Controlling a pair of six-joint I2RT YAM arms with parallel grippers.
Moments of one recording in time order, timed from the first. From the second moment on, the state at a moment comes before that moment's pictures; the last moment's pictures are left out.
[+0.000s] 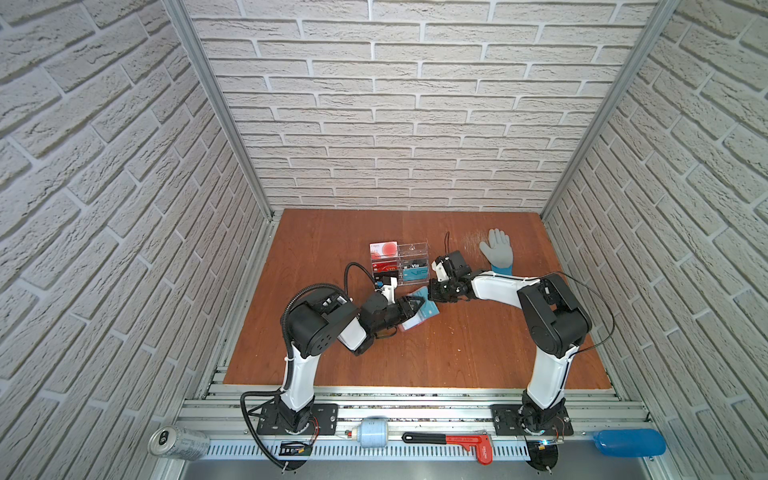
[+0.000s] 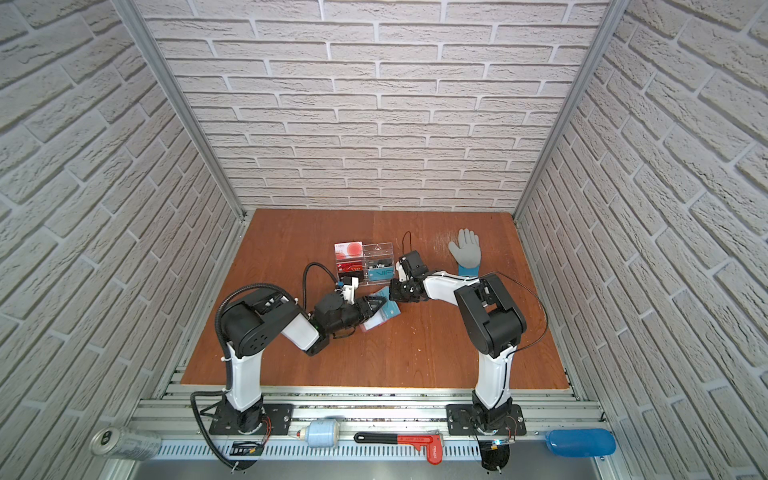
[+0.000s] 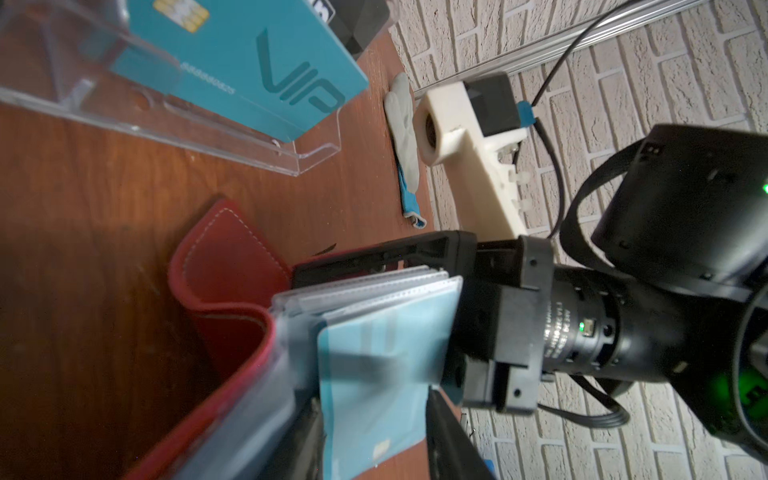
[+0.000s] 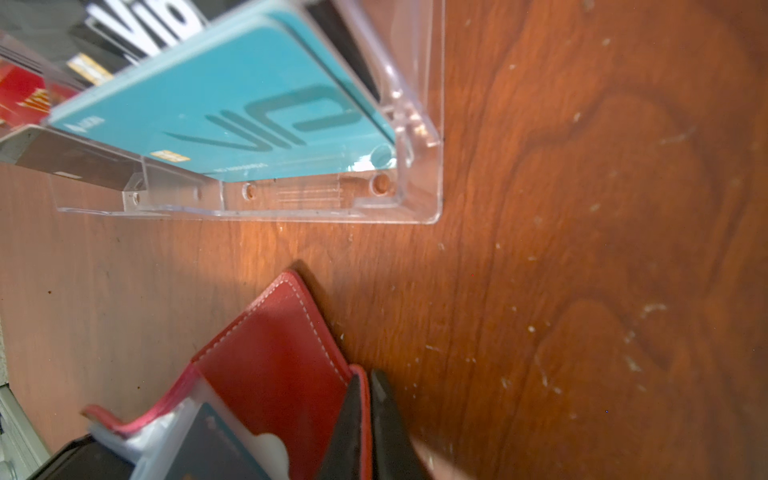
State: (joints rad) left arm -0.74 1.98 0.55 1.20 0.32 -1.16; right arm 0.41 1.91 1.09 -0.25 -0.29 0.55
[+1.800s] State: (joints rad) left arm -0.67 2.06 0.60 1.19 0.40 -1.15; right arm 0.38 1.65 0.91 -0.32 -0.27 0.54
